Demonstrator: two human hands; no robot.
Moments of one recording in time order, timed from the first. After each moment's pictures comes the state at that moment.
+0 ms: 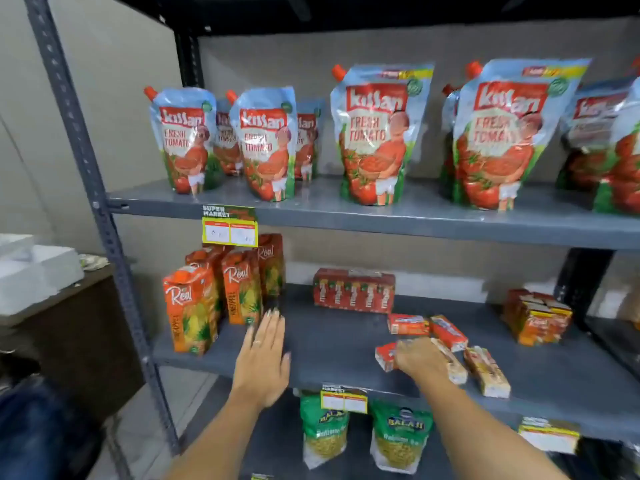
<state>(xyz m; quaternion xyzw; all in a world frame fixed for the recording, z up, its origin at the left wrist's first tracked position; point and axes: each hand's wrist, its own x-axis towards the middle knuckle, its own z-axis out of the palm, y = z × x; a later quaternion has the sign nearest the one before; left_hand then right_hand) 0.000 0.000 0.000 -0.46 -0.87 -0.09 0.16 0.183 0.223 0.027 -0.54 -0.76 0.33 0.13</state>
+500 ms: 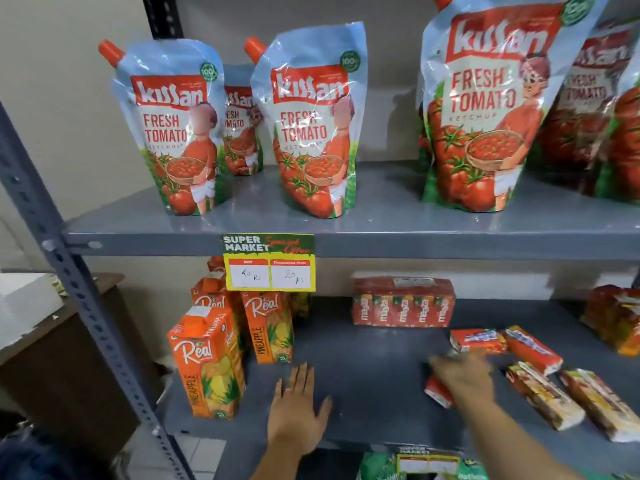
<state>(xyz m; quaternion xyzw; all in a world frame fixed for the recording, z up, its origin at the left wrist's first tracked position) -0.138 0.044 -0.081 -0.46 -0.88 -0.07 -0.07 0.064 0.274 -0.054 -0.67 -0.63 0.33 0.22</state>
